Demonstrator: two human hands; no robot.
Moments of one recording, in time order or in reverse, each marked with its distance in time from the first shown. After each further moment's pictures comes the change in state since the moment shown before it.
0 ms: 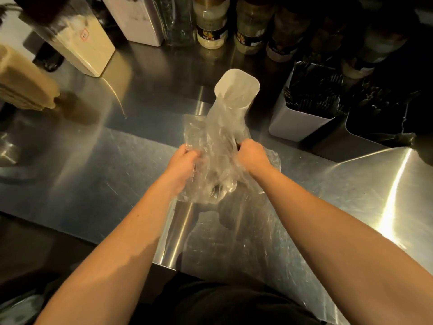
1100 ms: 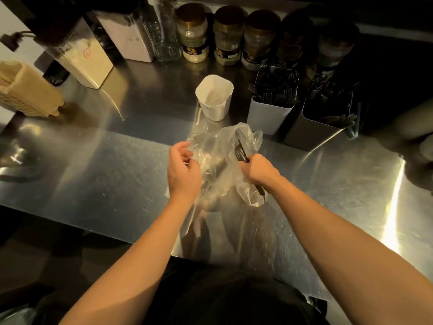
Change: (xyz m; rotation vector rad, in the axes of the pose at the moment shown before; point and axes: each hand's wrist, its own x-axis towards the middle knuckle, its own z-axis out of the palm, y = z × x) left_hand -0.097 -0.032 0.055 0.198 0.384 0.663; right_hand -0.085 0.068 -0.028 0.092 -0.035 0.136
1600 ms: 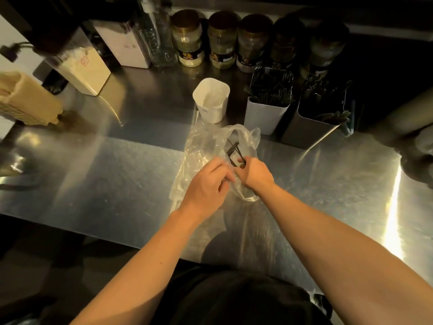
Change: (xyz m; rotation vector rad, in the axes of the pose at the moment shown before) left_hand -0.027 0.019 0.000 0.215 -0.463 0.649; right_hand -0.001 0.003 0.023 0.031 0.098 -0.030
